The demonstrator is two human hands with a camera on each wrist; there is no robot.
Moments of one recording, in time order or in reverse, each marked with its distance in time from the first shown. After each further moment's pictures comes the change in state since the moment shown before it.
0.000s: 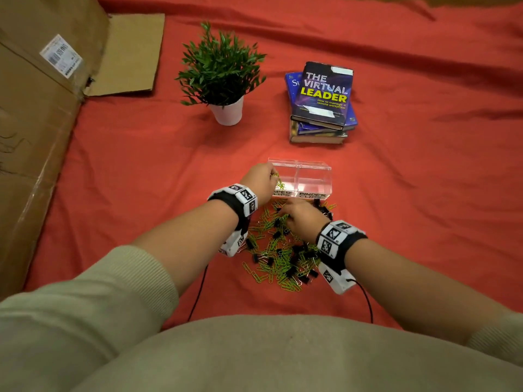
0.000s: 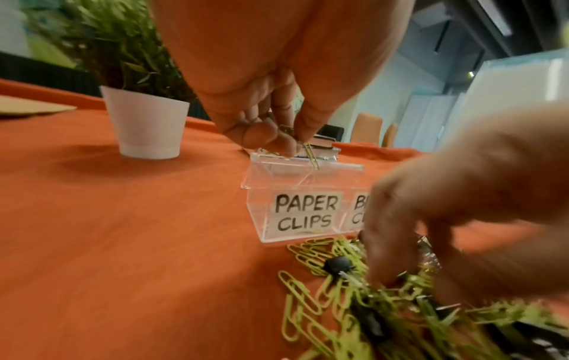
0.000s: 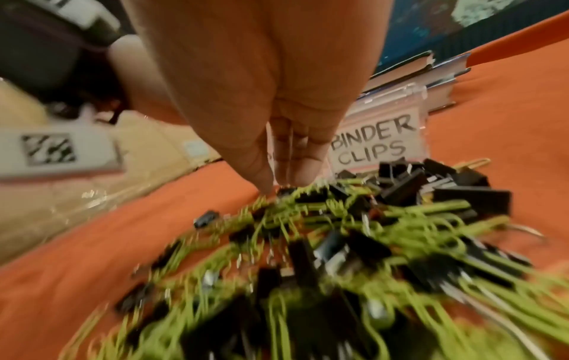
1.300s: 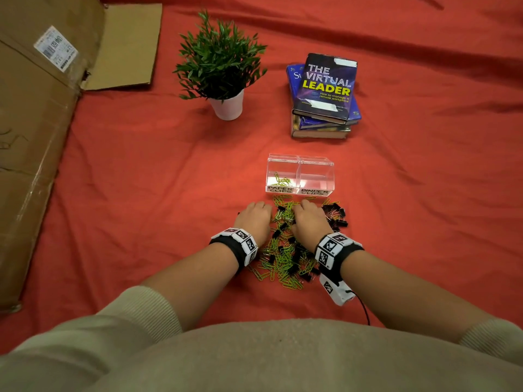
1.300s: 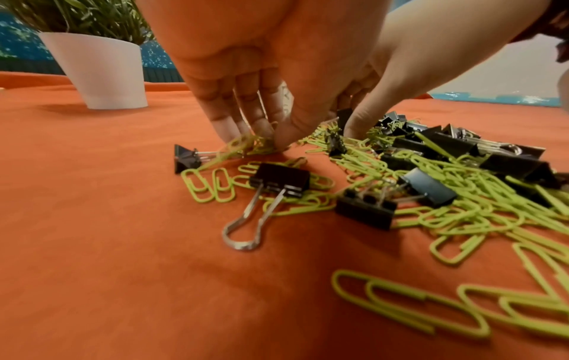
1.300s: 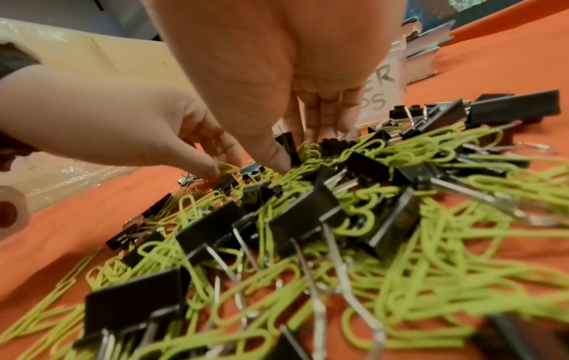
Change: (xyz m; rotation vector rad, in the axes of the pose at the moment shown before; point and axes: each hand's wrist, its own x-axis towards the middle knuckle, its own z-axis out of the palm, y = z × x) left_hand -0.064 -0.036 0.054 0.395 -0.115 0.071; right_hand -0.008 0.007 0.031 -0.217 0.096 0.181
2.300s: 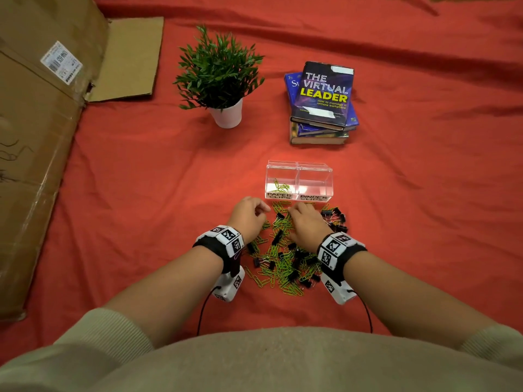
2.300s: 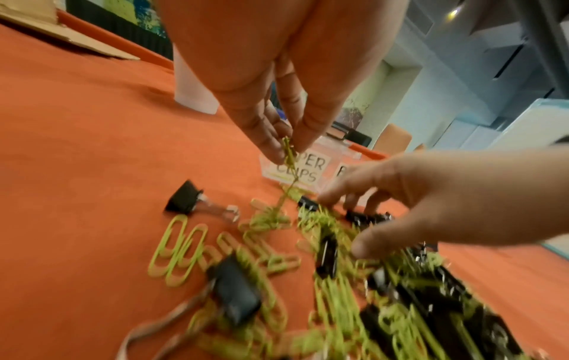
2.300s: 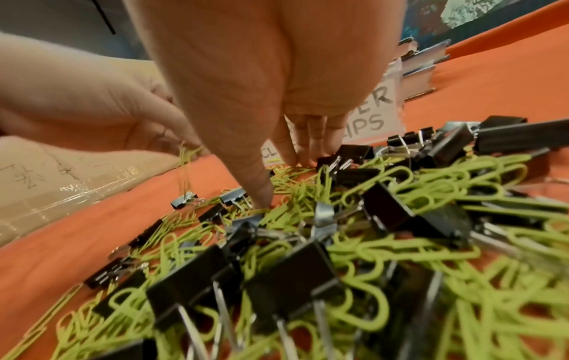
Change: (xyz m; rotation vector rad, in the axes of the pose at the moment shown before) left_hand 0.003 -0.009 -0.026 -0.579 0.107 -0.193; right_hand 0.005 0.007 -0.007 0.019 -0.050 -0.126
